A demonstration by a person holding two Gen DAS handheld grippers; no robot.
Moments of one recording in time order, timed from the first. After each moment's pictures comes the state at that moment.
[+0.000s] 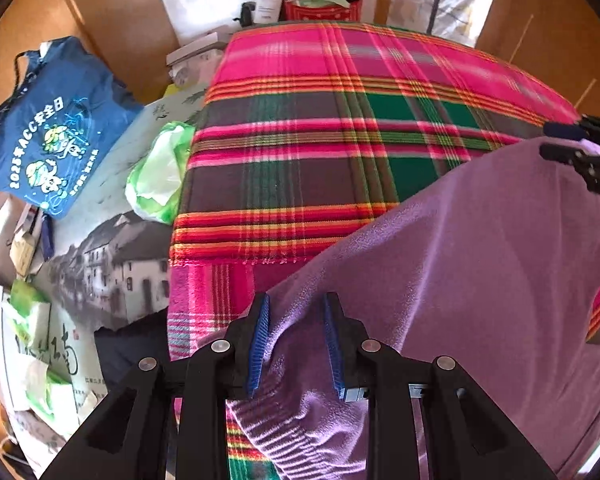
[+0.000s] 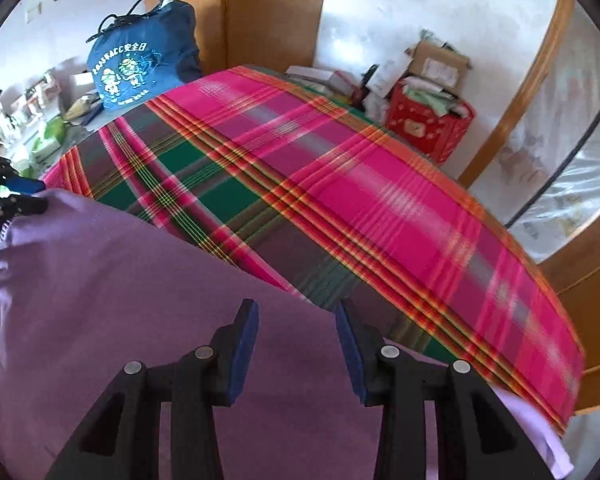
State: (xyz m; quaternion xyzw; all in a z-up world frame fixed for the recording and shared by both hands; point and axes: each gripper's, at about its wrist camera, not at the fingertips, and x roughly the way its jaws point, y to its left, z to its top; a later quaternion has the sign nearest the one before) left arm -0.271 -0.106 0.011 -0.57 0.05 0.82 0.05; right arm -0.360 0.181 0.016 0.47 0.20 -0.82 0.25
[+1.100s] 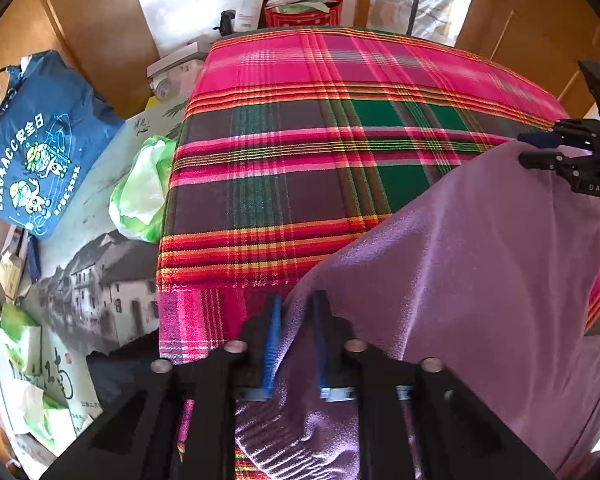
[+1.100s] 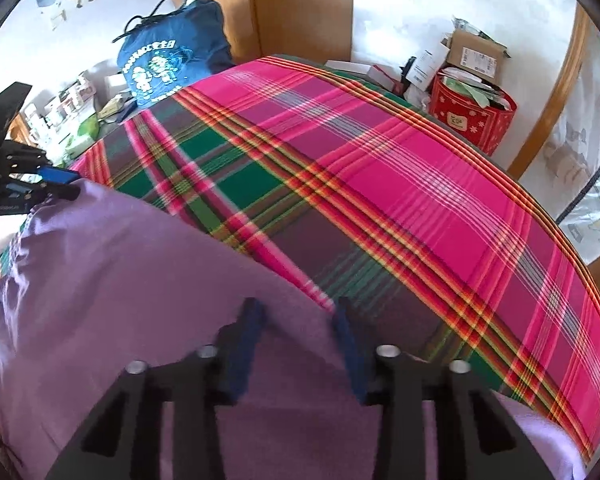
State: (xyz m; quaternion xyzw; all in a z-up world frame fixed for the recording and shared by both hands) left arm -0.278 -0.104 0.011 -0.56 0.06 0.82 0.08; right arm -0.369 0.187 -0.004 0.49 0.17 -0.80 0.32
